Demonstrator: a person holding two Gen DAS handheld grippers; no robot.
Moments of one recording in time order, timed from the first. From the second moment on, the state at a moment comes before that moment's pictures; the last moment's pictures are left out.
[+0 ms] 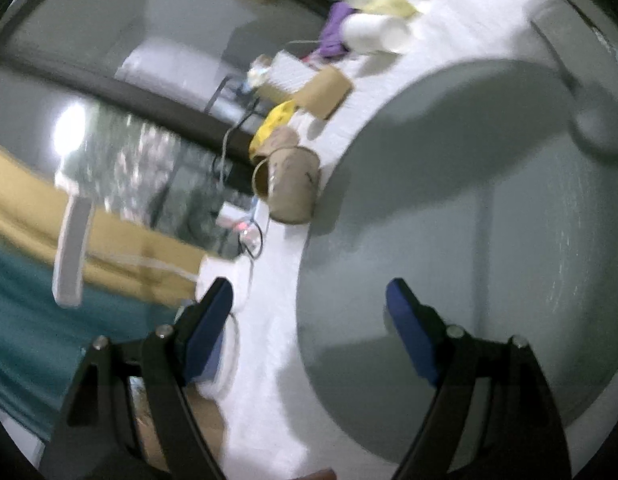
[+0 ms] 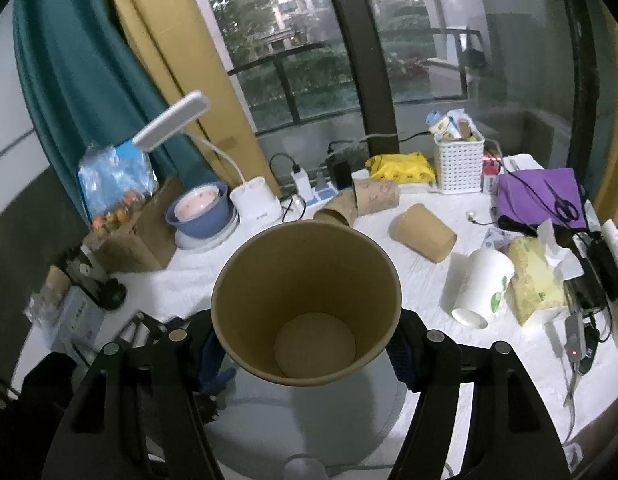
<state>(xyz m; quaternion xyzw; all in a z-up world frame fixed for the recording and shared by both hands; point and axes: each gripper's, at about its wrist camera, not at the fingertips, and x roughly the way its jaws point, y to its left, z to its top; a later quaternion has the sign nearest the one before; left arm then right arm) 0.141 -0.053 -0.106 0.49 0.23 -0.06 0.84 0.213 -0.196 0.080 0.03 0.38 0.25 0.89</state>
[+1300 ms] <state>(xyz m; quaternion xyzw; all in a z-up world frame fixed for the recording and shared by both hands) 0.129 0.058 -0.051 -0.04 0.23 0.00 0.97 0.237 -0.083 -0.042 -0.13 0.34 0.30 0.88</state>
